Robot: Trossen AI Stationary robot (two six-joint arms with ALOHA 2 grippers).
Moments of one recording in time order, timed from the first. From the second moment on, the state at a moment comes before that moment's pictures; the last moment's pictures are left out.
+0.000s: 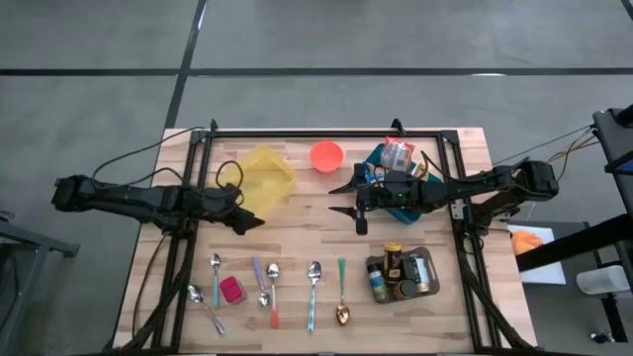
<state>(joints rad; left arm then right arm) -0.05 0.69 0.39 -0.36 -0.09 -1.04 -0.06 1.43 0.68 0.60 -0.04 -0.13</state>
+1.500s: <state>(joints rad) -0.86 1.54 1.30 -1.30 -0.10 -2.90 -0.06 1.43 0.68 0.60 -0.04 -0.13</state>
